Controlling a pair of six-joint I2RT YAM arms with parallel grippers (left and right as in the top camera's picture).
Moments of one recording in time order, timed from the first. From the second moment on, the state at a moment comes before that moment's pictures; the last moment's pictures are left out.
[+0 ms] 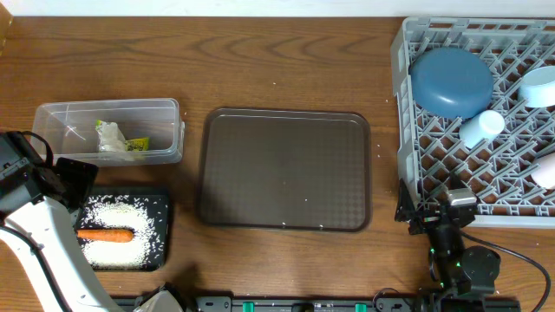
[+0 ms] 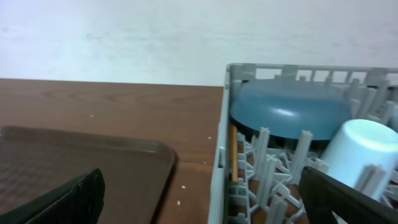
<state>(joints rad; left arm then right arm) 0.66 1.25 1.15 -1.14 -0.06 -0.69 -0.05 0.01 0.01 -0.06 -0.18 0.03</state>
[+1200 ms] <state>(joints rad) 0.66 1.25 1.15 -1.14 -0.06 -0.69 -0.05 0.01 0.01 -0.06 -0.16 -0.05</state>
